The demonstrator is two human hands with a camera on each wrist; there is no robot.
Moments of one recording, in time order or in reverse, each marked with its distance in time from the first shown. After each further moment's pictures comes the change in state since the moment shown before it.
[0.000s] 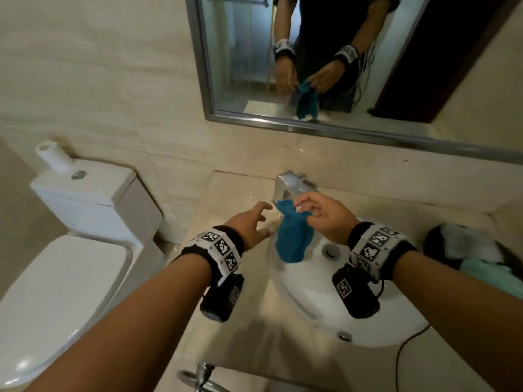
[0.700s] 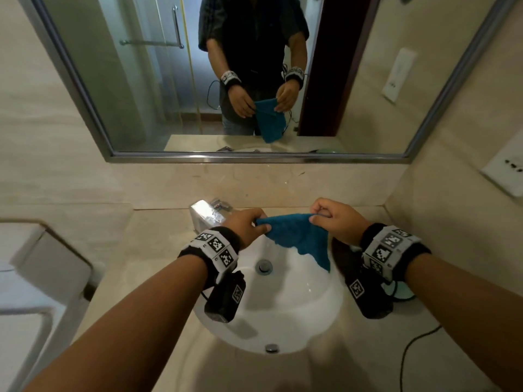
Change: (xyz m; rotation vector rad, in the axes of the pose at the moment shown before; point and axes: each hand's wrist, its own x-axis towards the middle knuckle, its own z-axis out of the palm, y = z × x) left_hand 0.050 0.183 0.058 0.037 -0.005 0.233; right_hand -0.107 0.083 -0.175 -0.132 0.209 0.166
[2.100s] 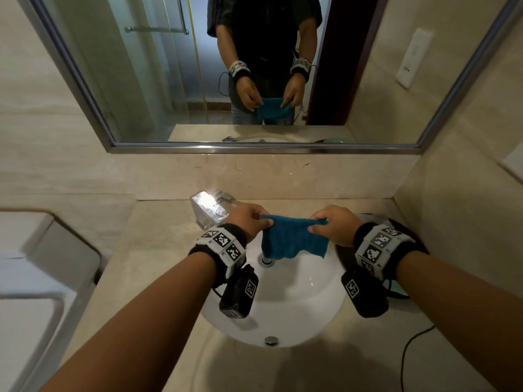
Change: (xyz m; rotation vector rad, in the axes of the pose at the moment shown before) left_hand 0.017 -0.005 0.022 -0.249 0.073 -0.129; right_hand 0.012 0.018 0.011 -0.222 -0.169 0.044
